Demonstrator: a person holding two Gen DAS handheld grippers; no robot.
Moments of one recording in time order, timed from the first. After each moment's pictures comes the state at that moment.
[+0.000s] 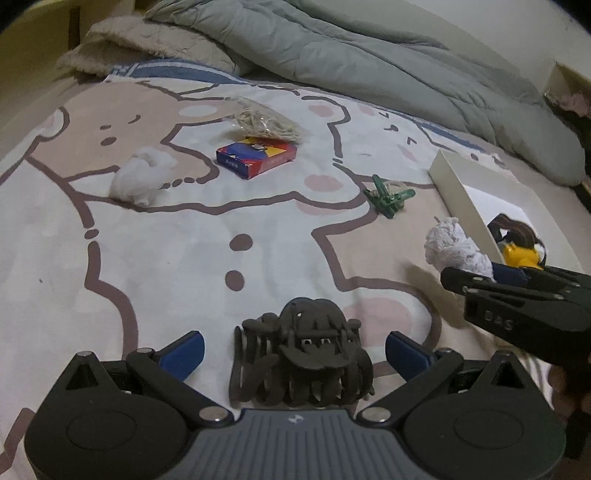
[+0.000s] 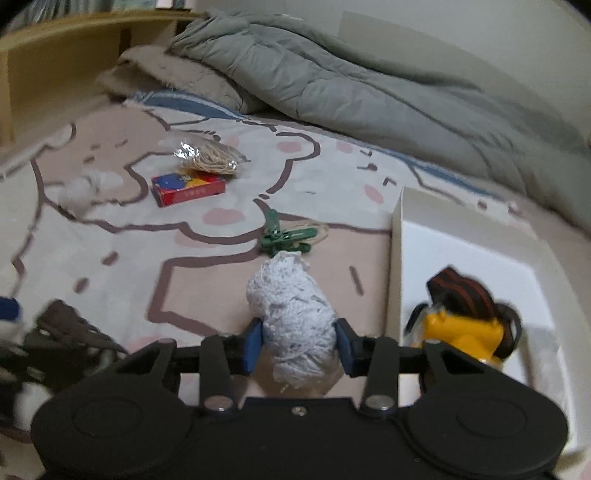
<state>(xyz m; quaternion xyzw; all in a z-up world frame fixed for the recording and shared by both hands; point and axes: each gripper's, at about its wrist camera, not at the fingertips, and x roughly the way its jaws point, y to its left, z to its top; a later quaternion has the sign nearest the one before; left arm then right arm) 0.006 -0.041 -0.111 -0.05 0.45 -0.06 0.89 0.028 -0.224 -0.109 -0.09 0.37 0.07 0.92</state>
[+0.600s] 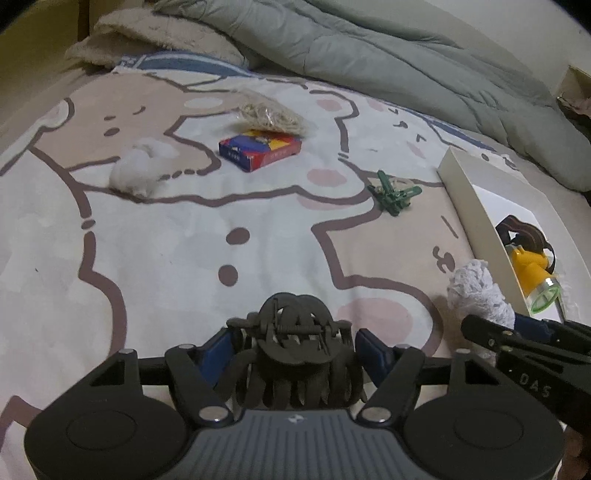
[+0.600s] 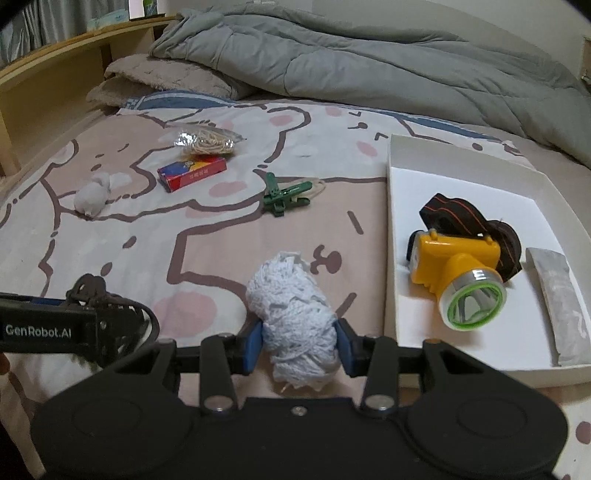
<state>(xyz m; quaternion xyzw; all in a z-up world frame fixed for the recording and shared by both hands) 0.007 -0.048 -0.113 -0.07 0.46 -0.04 0.88 -0.002 -0.248 -0.113 -0.02 0.40 0.07 0.91</state>
